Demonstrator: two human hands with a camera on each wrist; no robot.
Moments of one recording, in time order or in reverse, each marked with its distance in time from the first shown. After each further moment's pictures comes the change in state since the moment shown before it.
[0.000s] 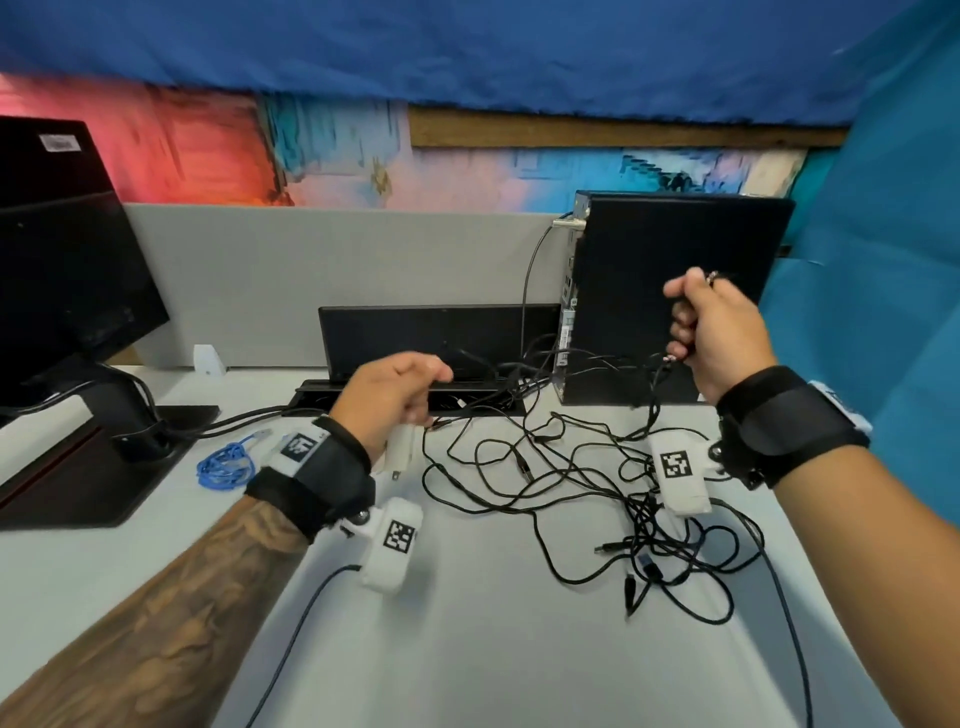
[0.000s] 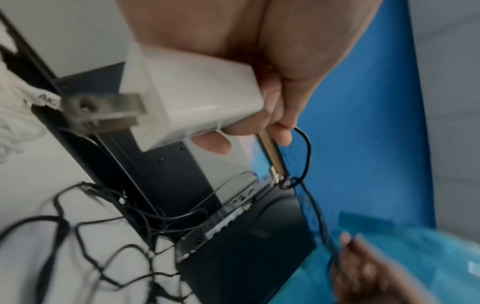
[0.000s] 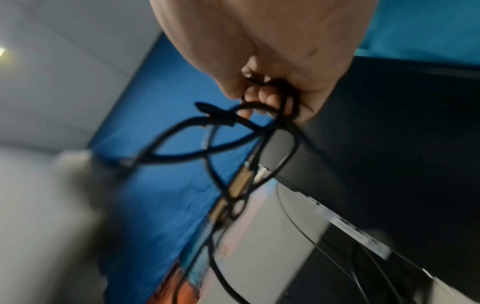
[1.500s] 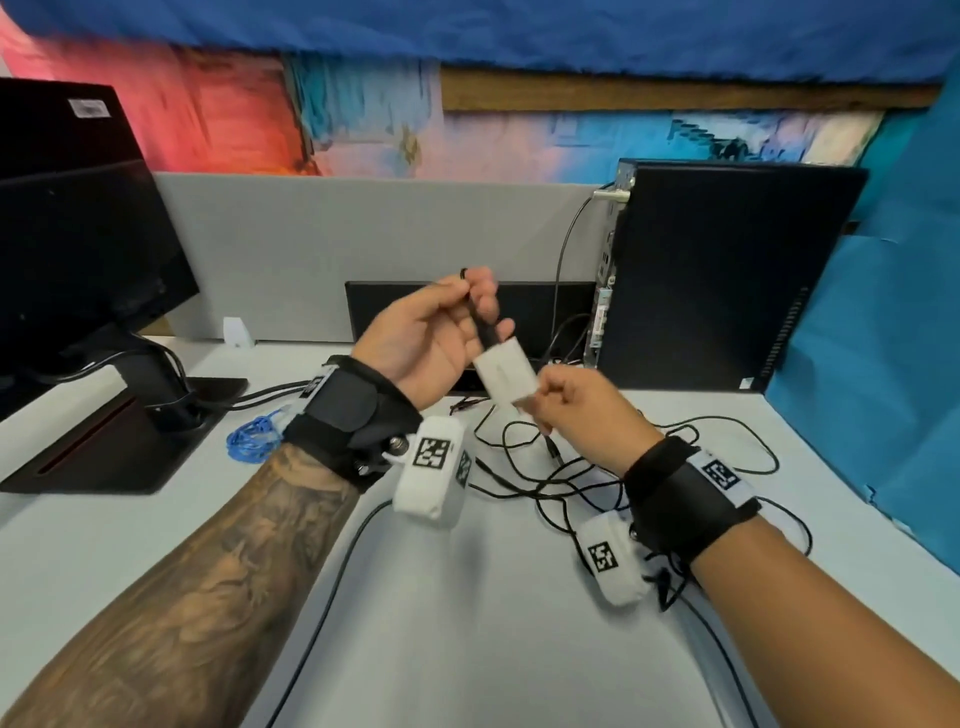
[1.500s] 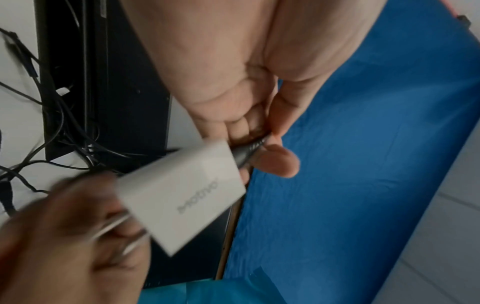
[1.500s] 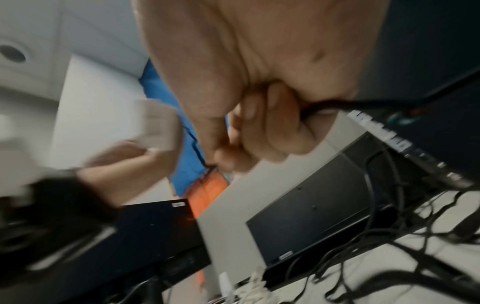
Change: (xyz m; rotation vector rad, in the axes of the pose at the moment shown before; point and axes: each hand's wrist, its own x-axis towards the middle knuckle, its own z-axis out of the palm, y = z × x) left_hand 0.019 0.037 0.004 -0.816 -0.250 -0.098; right_hand -0.085 0.058 0.086 -0.571 -0.663 -0.045
